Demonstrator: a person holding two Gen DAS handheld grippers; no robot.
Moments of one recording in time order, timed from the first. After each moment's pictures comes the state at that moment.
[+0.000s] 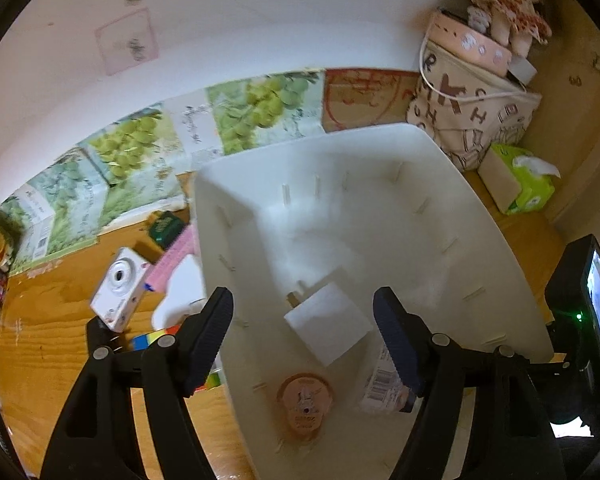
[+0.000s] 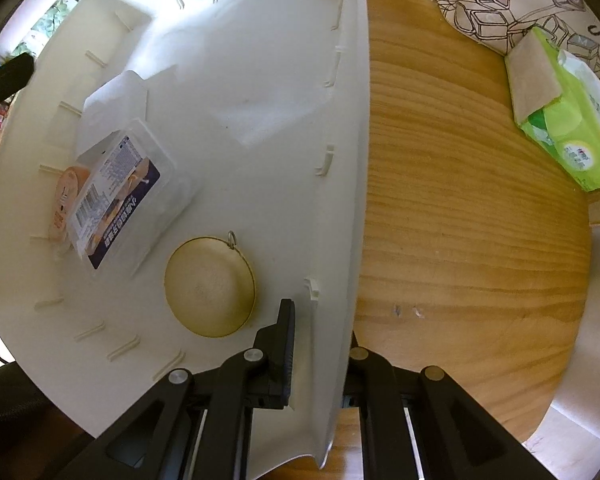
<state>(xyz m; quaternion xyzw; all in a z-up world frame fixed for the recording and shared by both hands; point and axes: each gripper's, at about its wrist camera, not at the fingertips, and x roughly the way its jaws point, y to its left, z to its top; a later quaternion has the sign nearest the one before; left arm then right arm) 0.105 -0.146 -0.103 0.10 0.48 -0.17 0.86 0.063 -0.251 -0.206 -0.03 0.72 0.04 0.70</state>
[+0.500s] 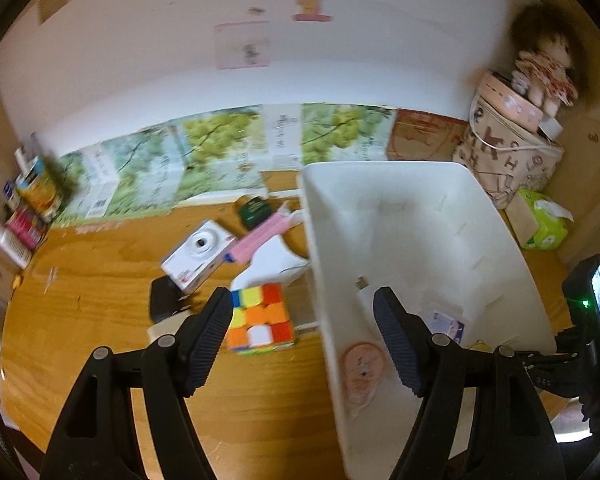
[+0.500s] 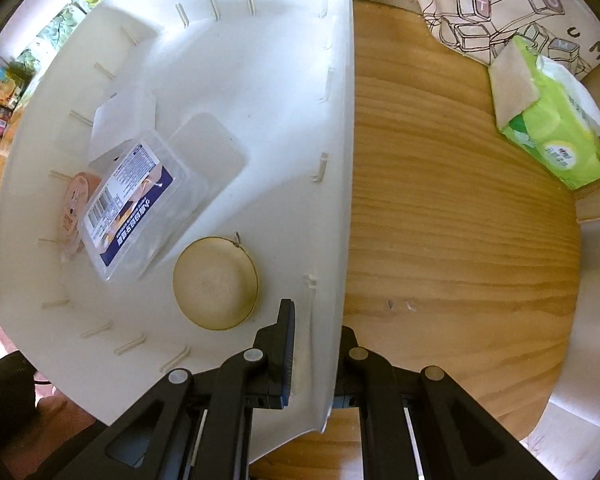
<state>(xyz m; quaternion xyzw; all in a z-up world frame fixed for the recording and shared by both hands) 0.070 -0.068 -0.077 0.03 0.44 -0.09 0.89 0.042 -0.251 -0.194 -0.03 0.69 0.02 0.72</state>
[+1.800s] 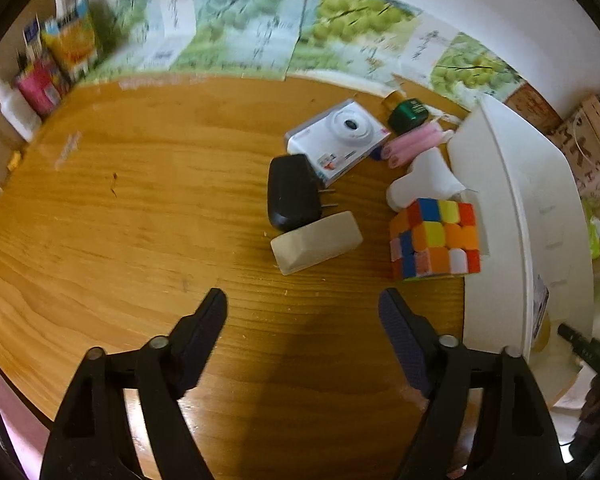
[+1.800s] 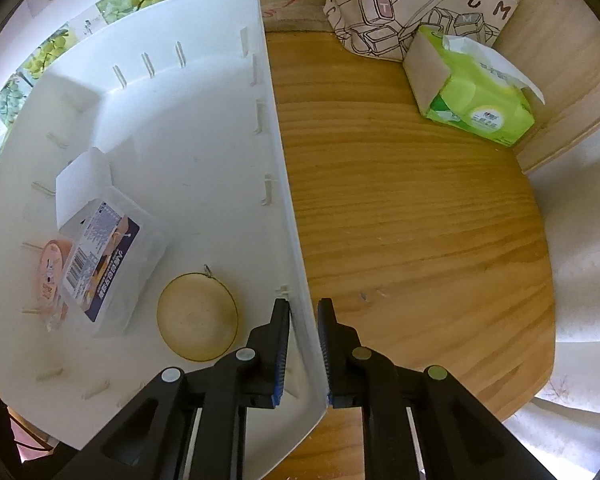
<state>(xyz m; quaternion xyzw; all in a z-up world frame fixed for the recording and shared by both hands) 0.103 0.075 -0.154 -0.07 0.60 -0.04 0.80 0.030 -0.253 -0.180 0.02 0.64 -0.11 0.76</state>
